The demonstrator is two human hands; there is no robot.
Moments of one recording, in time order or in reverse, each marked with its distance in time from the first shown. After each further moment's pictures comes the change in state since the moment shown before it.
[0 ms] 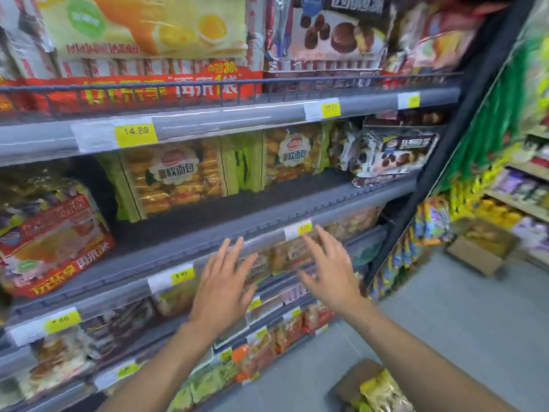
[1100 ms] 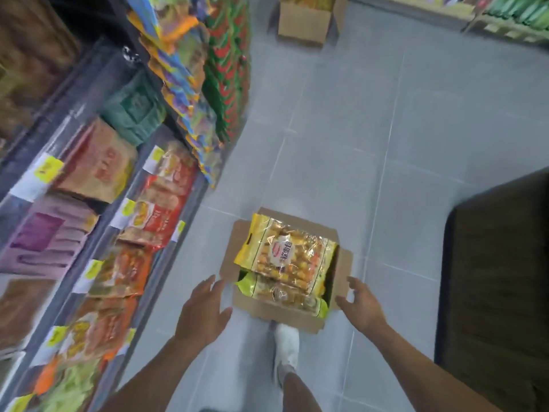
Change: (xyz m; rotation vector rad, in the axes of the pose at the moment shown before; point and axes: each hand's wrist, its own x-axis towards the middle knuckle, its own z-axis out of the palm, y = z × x) left_hand -0.024 0.378 0.463 -0.192 -1.089 0.247; right_hand -0.479 0.441 0.194 0.510 -0.405 1.599
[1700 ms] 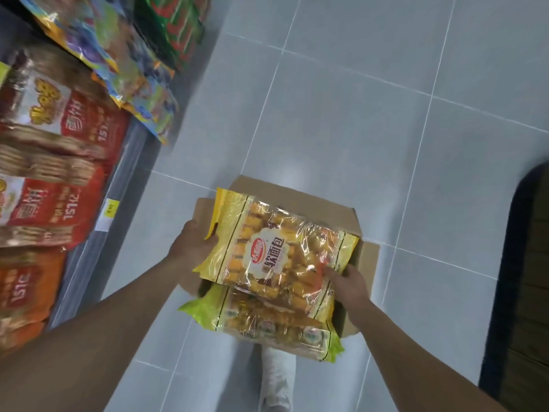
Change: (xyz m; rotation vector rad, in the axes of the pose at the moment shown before) left_hand 0.346 -0.007 0.135 -0.453 -0.079 -0.444; right_hand 0.303 0.065 0.143 0.517 -0.018 0.325
